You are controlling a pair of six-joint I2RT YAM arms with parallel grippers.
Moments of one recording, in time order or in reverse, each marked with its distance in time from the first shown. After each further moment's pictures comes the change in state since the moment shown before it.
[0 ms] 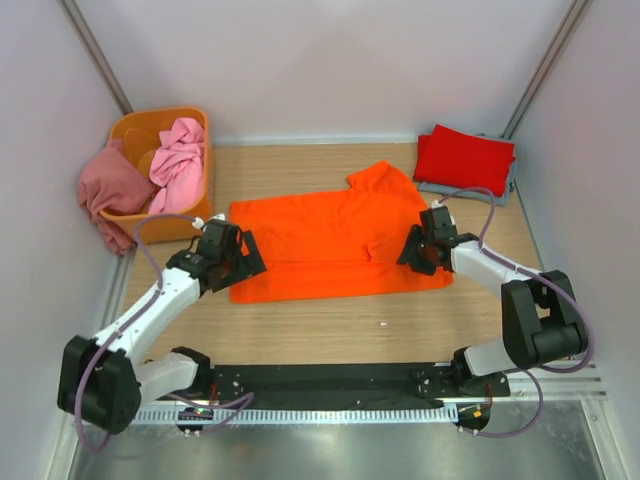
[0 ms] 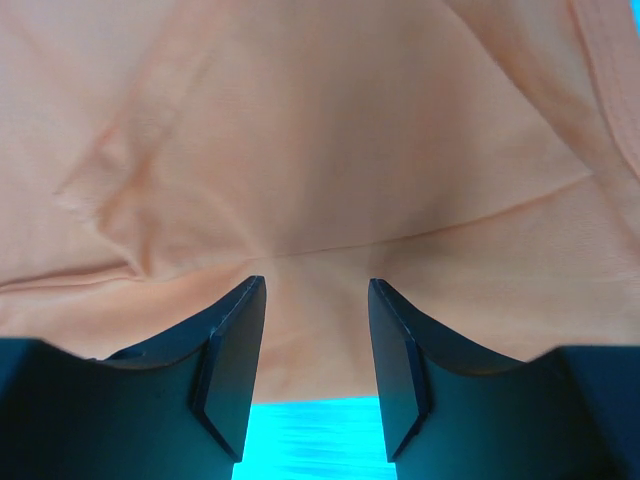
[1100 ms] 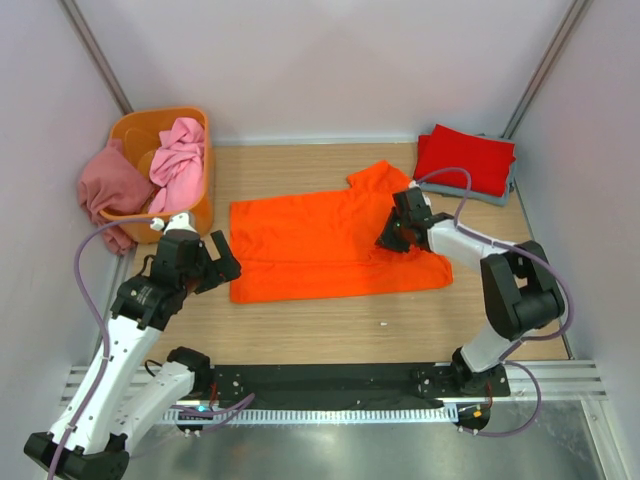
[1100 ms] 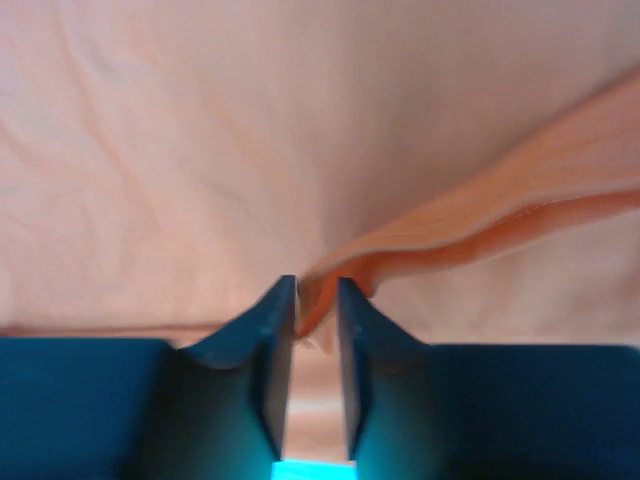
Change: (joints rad) left arm 0.016 -0.314 0.151 -0.282 -0.074 0.077; right arm 0.084 0.175 0.164 0.075 -0.035 0.153
